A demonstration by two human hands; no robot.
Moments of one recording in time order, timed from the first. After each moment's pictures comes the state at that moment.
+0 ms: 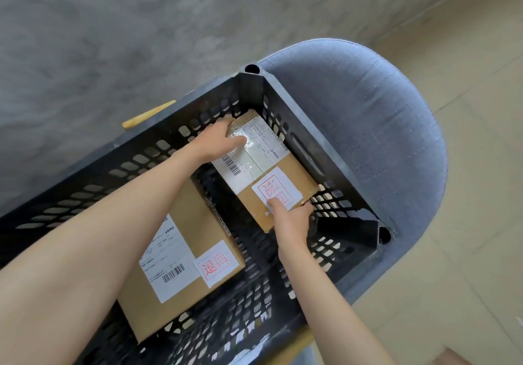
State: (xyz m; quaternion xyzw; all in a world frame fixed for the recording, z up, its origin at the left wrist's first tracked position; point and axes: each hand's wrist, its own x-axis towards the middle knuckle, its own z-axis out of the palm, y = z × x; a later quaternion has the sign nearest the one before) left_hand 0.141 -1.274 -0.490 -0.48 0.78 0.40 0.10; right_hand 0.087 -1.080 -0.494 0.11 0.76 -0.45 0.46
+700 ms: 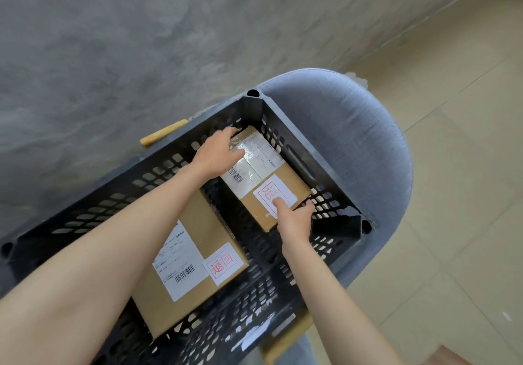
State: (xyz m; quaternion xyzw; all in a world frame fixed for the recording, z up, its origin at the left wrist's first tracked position) left_hand 0.154 -1.259 -0.456 -0.47 0.82 0.34 0.05; right_hand 0.088 -1.080 -0.455 0.11 0.76 -0.45 0.45
